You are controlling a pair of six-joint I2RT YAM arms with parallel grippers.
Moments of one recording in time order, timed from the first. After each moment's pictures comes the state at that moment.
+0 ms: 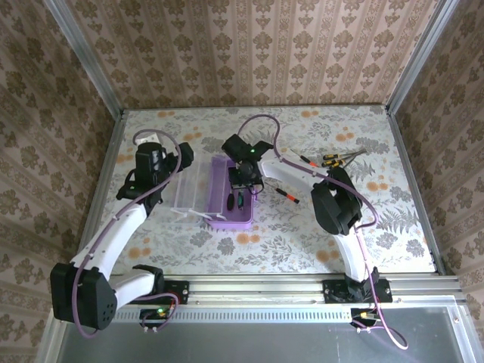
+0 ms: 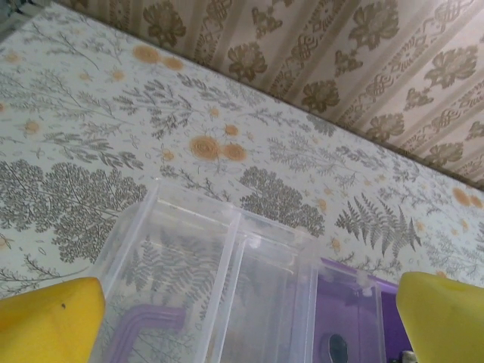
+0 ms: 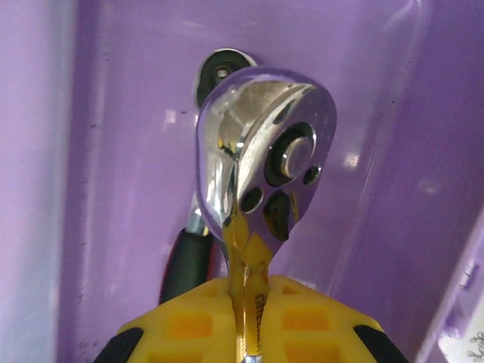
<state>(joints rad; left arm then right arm) -0.28 1.10 0.83 -0.19 -0.13 -0.52 0.73 2.15 1.79 -0.88 0.00 0.63</state>
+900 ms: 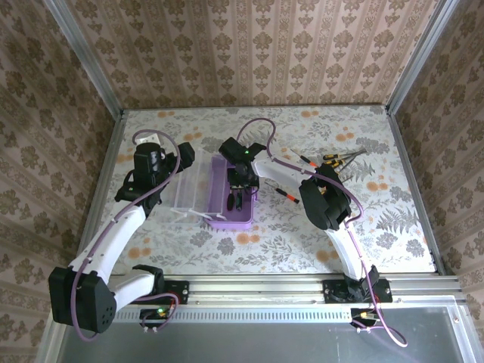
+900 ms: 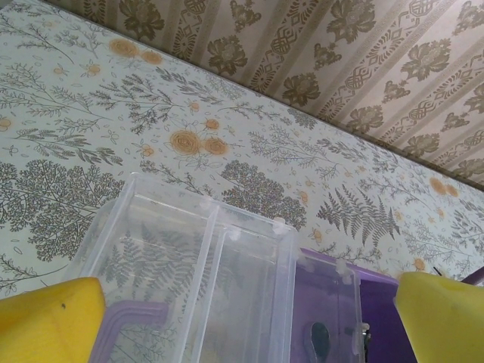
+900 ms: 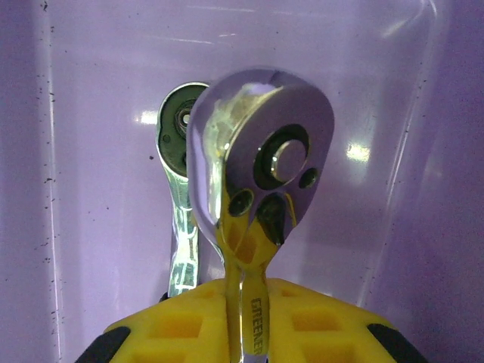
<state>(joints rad) -0.28 1.09 0.83 -0.19 -0.07 -0.52 0.72 2.24 1.85 -0.87 0.02 0.69</state>
